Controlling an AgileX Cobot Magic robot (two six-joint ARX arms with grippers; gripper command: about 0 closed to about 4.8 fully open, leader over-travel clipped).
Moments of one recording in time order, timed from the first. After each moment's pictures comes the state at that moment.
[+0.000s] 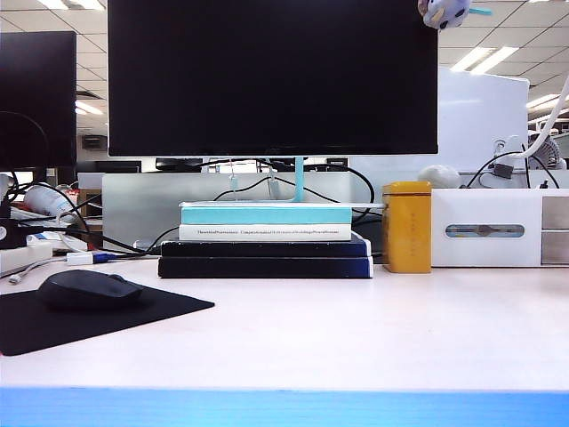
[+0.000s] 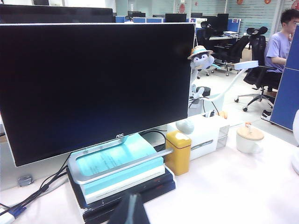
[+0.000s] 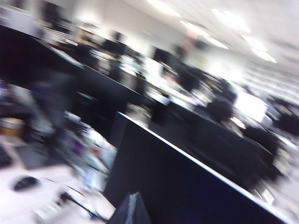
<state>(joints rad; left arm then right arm) -0.01 0.46 1.17 -0.64 0.58 0.01 1.44 1.62 3.16 -1.27 0.71 -0.50</state>
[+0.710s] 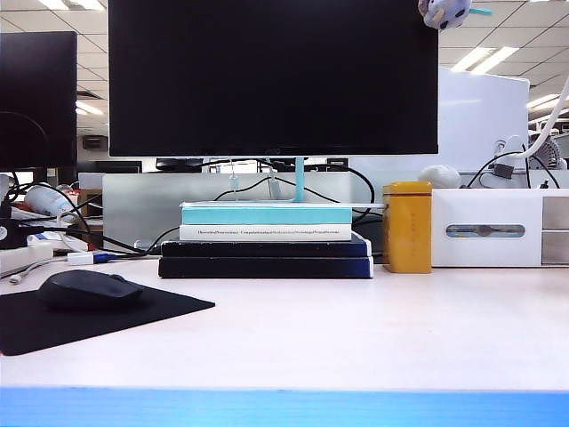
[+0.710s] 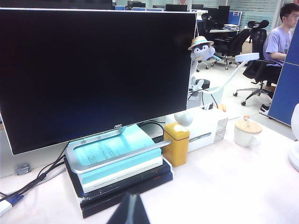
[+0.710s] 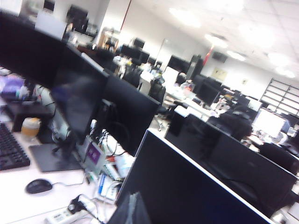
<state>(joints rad) -0.01 0.46 1.17 -0.68 0.58 0.01 1.43 1.60 2.87 -1.04 0.62 -0.53</state>
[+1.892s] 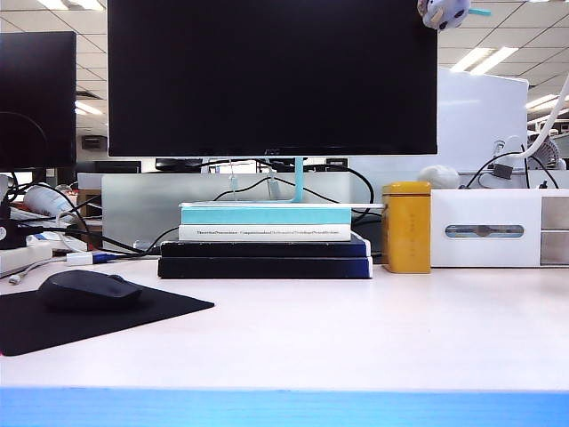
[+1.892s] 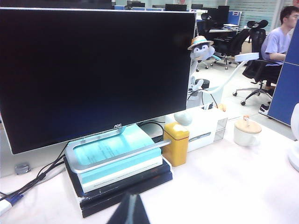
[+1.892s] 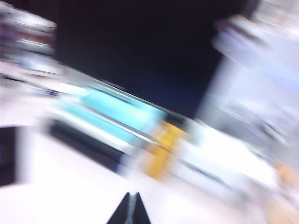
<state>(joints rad) -0.01 0.46 1.17 -0.68 0.58 0.01 0.42 0.43 1.03 -0.67 0.06 -0.21</state>
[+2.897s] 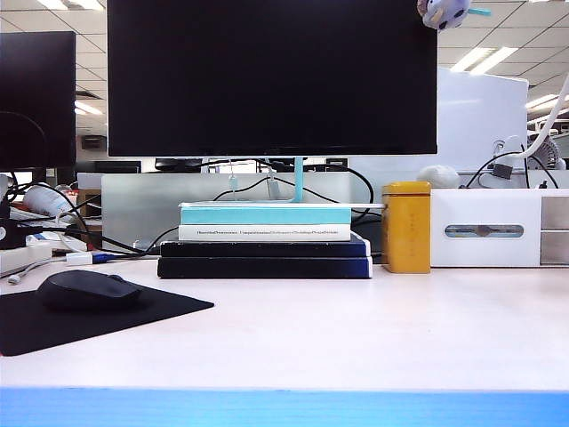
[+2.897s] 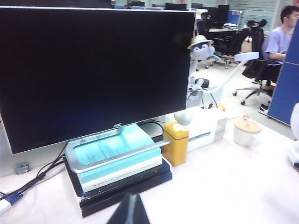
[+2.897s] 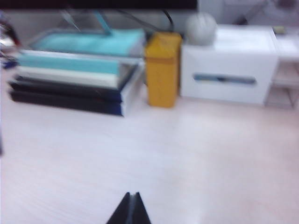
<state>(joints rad) -0.01 0.46 1.17 -0.69 0.58 0.01 0.12 0.24 0.38 -0.35 -0.13 0.05</state>
